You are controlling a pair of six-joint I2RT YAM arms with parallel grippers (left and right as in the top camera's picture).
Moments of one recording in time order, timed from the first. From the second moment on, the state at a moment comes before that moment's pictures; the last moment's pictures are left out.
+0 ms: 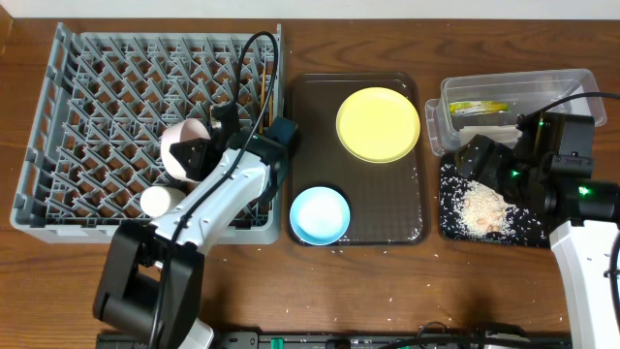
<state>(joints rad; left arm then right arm) -0.45 1.71 1.15 -1.09 -1.31 -0.53 -0.08 1.20 1.06 -0.87 -0.22 0.42</state>
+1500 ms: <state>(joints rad) -0.81 1.62 1.20 -0.84 -0.06 -0.57 -0.08 1.20 1.06 -0.87 -0.22 0.42</state>
